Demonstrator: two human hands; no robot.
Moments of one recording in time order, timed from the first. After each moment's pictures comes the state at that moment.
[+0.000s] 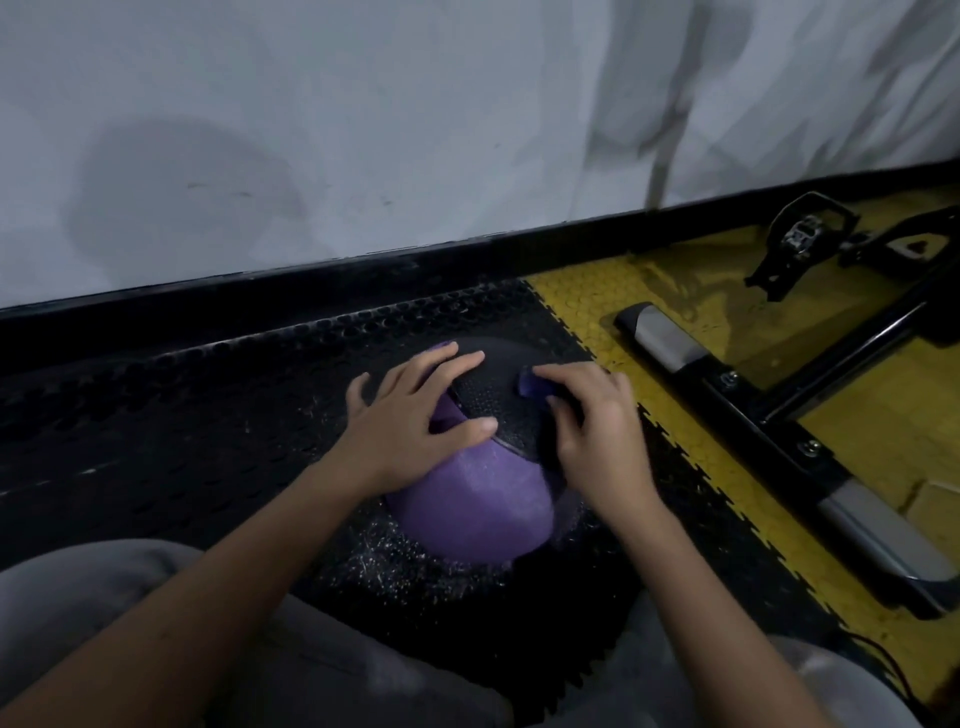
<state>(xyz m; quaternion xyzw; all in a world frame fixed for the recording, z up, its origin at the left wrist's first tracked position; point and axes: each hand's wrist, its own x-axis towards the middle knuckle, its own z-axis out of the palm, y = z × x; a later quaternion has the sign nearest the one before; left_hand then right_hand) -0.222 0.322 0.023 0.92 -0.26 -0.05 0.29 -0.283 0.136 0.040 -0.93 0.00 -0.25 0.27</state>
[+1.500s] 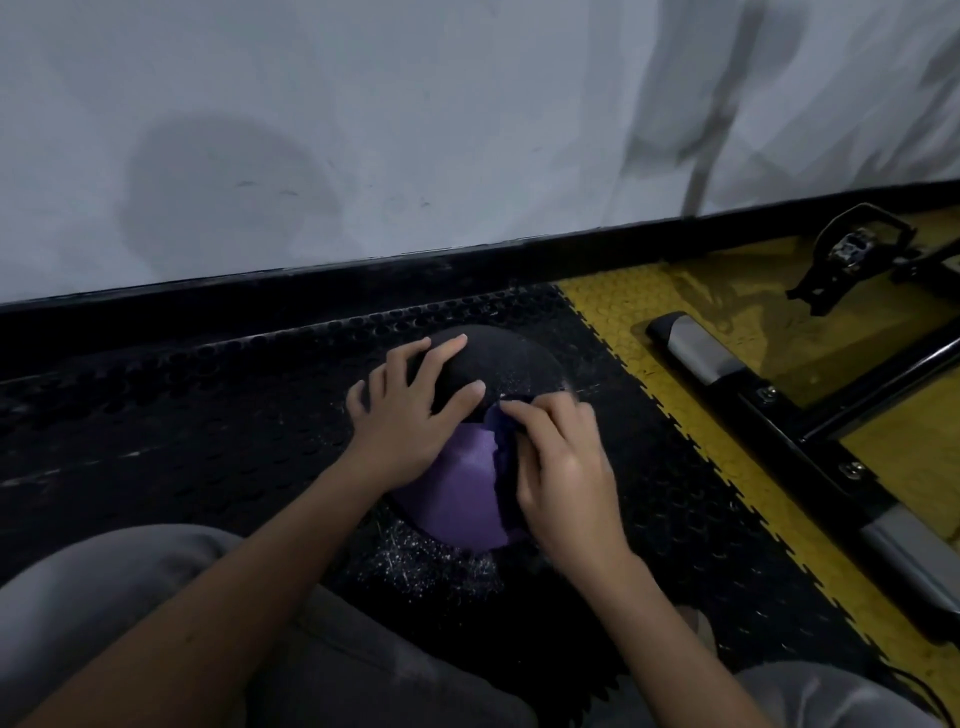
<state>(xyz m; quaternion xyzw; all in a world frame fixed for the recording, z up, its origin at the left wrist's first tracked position) -0.220 0.333 0.019 0.93 -0.12 -0.02 0.35 -0.294 0.189 0.021 -0.93 -0.06 -0.29 0.23</state>
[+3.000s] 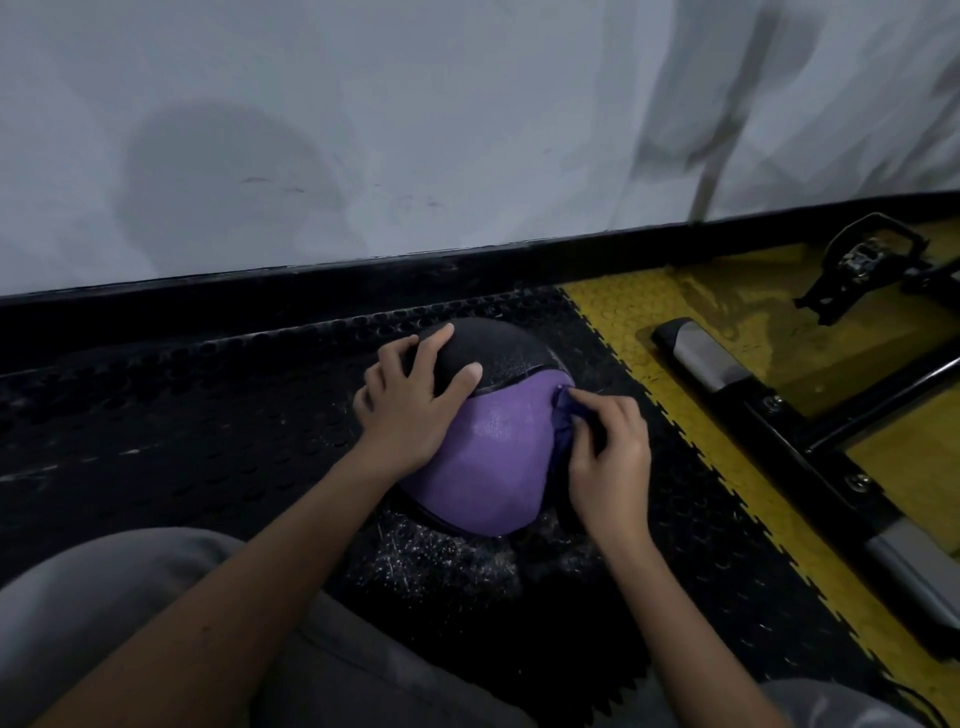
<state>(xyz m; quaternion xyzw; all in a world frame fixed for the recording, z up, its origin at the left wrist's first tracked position) -0.210 0.326 0.025 0.91 -0.04 -0.03 0.42 -0.273 0.161 0.004 -0.88 0.09 -0.31 0.34</state>
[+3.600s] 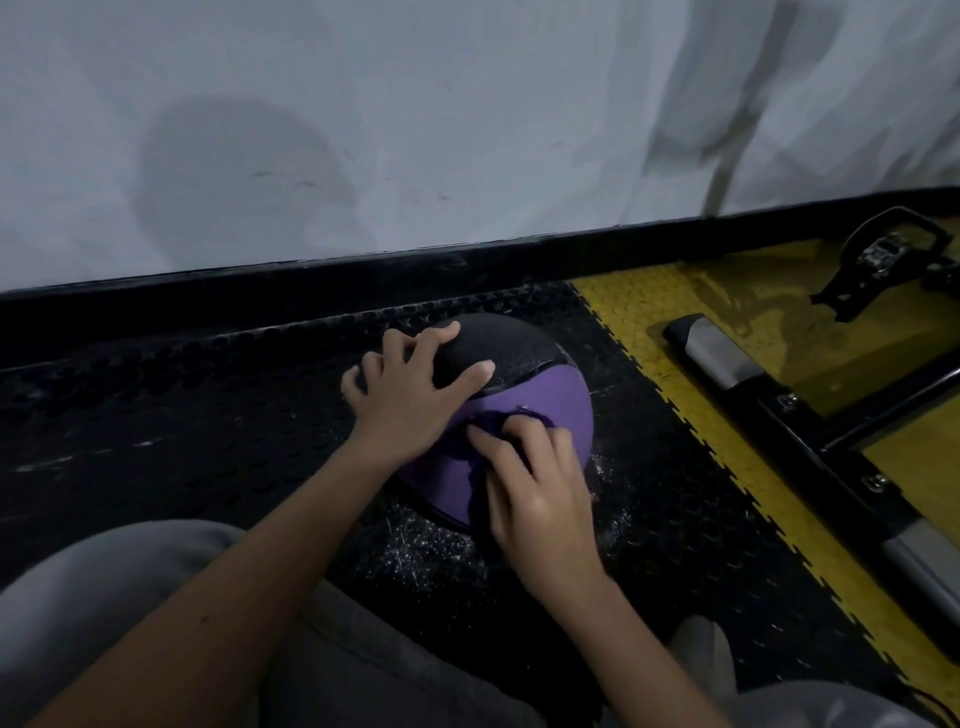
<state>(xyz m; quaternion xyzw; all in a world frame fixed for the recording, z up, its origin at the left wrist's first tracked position) -0.207 0.334 0.029 0.94 -0.02 0.02 0.35 -0.295 0.210 -0.001 -0.92 -0.12 -0.32 0.18</state>
